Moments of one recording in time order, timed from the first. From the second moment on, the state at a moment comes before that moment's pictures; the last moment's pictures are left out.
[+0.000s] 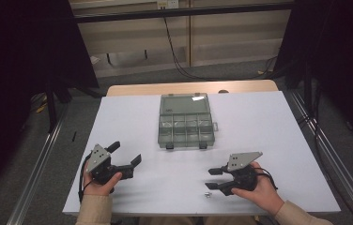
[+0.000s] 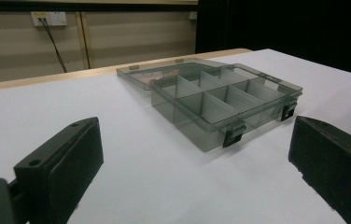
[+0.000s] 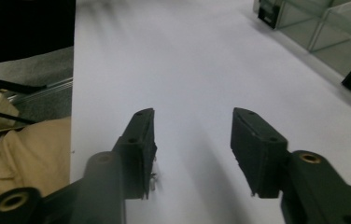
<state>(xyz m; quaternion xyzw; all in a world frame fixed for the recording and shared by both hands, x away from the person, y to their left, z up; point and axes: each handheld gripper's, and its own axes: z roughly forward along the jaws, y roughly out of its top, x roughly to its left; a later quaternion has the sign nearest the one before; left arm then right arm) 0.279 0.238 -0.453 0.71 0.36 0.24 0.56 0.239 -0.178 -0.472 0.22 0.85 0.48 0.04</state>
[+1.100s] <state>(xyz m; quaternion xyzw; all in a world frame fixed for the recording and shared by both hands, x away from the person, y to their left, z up) 0.290 0.226 -0.455 0.72 0.34 0.22 0.56 0.227 -0.168 -0.484 0.19 0.88 0.44 0.00</state>
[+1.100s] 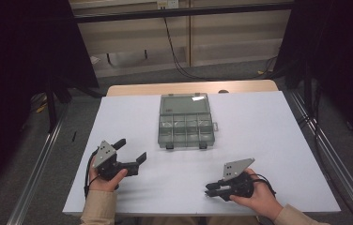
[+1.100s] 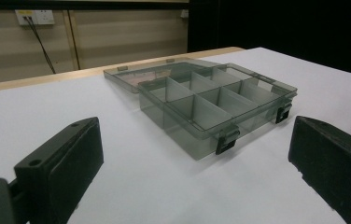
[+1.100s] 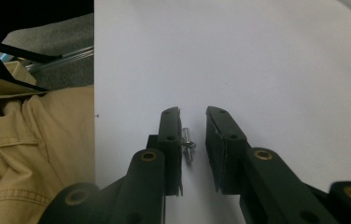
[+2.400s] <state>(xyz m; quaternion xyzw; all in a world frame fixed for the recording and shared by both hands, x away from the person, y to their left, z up) 0.286 0.229 -0.455 0.72 0.35 0.23 0.56 0.261 -0.184 -0.475 0.26 0.84 0.48 0.05</state>
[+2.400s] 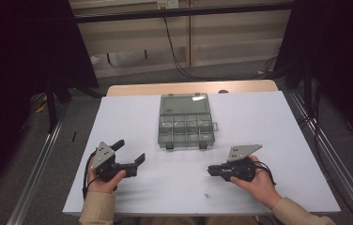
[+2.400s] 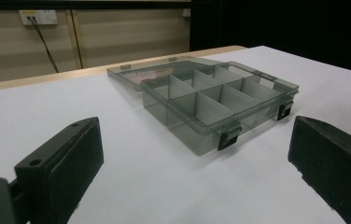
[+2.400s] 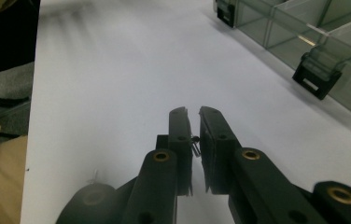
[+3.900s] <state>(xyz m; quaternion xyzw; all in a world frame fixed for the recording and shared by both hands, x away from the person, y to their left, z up) 0.281 0.231 -0.456 0.71 0.35 0.22 0.57 0.338 -0.172 -0.428 0.30 0.80 0.51 0.10</state>
